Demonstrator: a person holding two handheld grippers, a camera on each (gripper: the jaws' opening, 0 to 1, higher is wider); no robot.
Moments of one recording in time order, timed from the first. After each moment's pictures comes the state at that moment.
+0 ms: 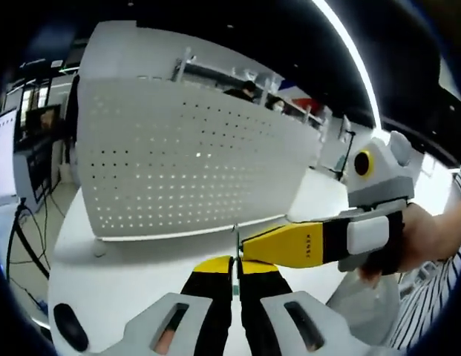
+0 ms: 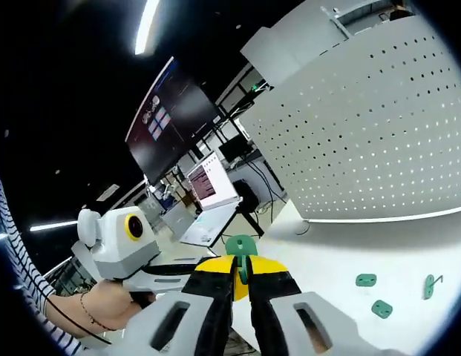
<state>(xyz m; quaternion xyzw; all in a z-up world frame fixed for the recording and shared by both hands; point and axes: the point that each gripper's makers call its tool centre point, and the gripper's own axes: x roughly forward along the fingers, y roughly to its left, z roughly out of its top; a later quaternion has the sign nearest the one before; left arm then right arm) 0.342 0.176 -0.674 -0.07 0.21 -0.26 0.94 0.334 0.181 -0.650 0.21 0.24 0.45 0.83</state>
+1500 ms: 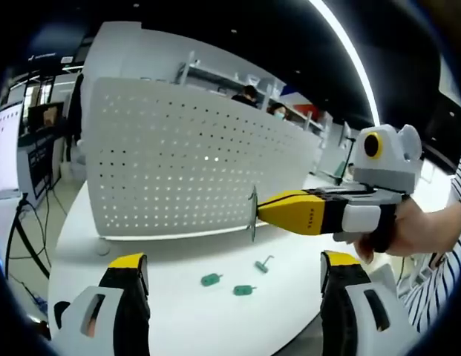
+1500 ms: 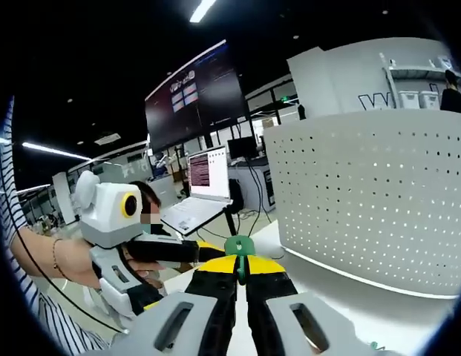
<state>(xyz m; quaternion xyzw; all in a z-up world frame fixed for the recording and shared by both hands) 0.341 0.193 -0.674 -0.09 0.20 -0.26 0.94 0.350 0.178 -0.630 0.03 0.14 0.47 0.87</state>
